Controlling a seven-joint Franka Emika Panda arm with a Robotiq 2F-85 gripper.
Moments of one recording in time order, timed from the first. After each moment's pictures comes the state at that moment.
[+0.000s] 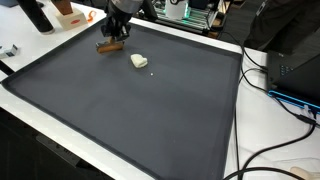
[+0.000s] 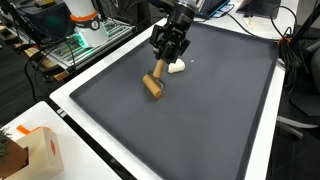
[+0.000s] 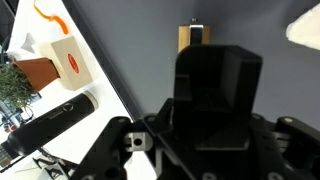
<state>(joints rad) 0.12 0.30 0.00 -2.07 -0.75 2.05 1.09</state>
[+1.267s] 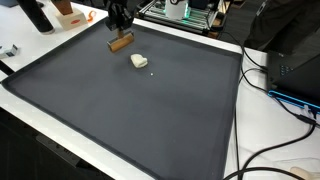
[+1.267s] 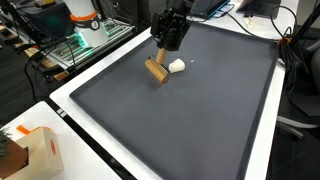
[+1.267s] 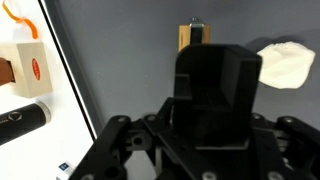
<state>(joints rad) 0.08 0.20 -0.01 -2.04 -0.42 2.02 0.62</state>
